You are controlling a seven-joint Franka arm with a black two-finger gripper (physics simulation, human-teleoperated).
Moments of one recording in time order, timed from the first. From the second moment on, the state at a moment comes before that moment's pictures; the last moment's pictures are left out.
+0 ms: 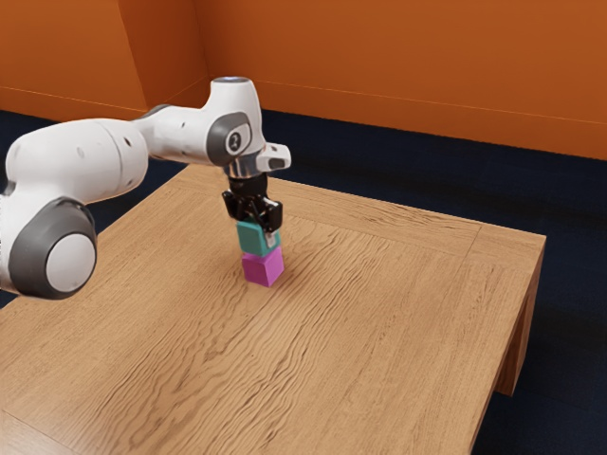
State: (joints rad) arm 0.02 0.75 0.00 -1.18 -0.03 1.85 0.18
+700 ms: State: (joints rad) arm 0.02 0.78 0.01 -1.15 -0.04 1.83 0.14
